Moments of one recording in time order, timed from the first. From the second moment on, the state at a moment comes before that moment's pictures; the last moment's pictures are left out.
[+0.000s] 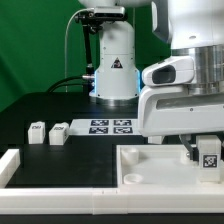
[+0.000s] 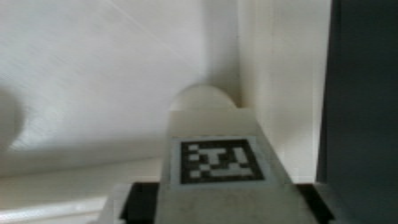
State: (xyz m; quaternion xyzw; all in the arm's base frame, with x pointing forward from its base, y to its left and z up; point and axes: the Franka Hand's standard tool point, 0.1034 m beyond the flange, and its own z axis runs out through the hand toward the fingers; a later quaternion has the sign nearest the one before) arm 0.626 0.120 0.061 -1.00 0.05 -0.05 0.05
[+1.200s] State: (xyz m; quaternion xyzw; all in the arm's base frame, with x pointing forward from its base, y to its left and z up) arm 0.623 0.127 0.059 -0.68 0.73 0.02 0.11
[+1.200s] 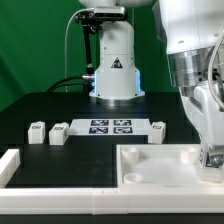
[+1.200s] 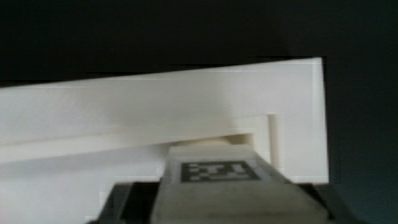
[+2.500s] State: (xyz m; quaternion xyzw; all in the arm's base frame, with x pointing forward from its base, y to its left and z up) arm 0.624 0.126 0.058 -0.96 0.26 -0.04 0.08
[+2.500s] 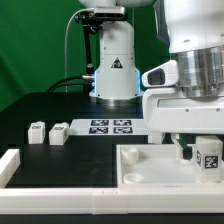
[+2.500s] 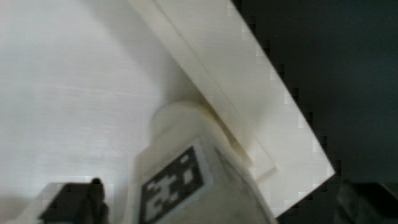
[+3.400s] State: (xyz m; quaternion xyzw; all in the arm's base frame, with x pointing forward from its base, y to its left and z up) arm 0.624 0.119 0.057 -1.00 0.03 -0.06 0.04
